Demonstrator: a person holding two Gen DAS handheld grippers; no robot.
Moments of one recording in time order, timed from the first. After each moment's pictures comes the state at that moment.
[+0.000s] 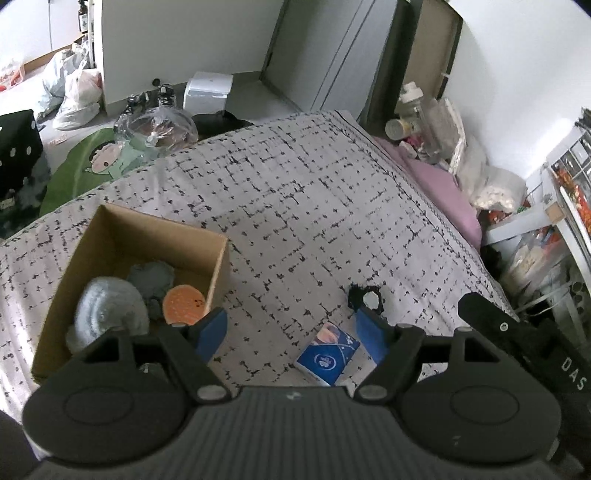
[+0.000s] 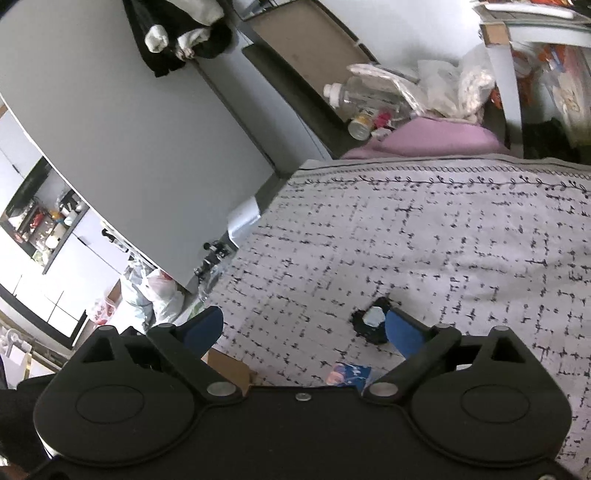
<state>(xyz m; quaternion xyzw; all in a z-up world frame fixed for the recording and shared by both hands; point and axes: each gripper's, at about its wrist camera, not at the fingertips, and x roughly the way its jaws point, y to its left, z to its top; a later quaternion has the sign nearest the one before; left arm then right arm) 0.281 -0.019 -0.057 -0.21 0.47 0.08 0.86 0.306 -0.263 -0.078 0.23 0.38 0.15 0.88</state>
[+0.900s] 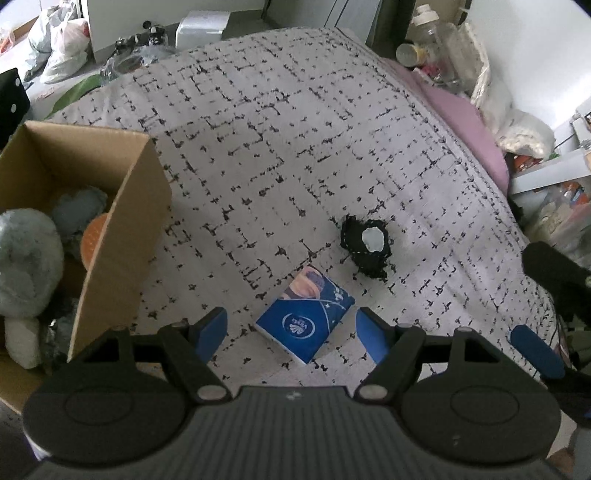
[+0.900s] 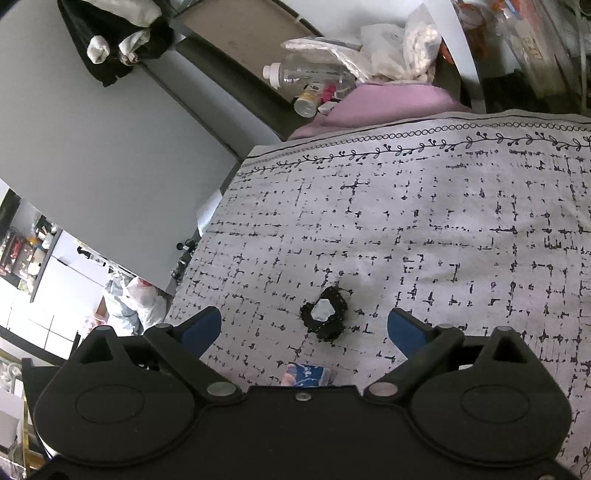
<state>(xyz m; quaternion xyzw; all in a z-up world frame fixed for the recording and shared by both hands) 0.322 -0.074 -0.146 -0.21 0.55 0.08 0.81 0.336 -0.305 -0.119 0.27 0.43 0.10 0.85</state>
